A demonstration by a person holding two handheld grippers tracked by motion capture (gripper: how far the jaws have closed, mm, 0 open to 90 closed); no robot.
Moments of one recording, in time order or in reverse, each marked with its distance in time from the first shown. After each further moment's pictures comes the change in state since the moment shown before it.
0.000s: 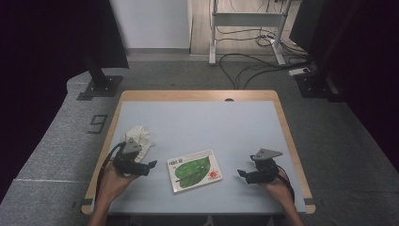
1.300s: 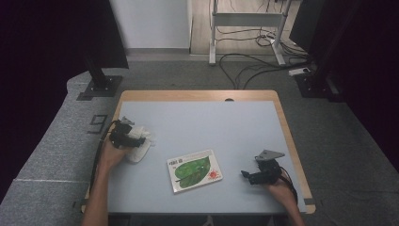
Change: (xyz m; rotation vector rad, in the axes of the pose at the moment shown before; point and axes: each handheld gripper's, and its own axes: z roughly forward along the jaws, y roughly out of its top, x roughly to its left) left arm 0.107 0.001 0.066 0.157 0.083 -0.132; right arm -0.009 -0.013 0.001 0.038 -0.035 0.020
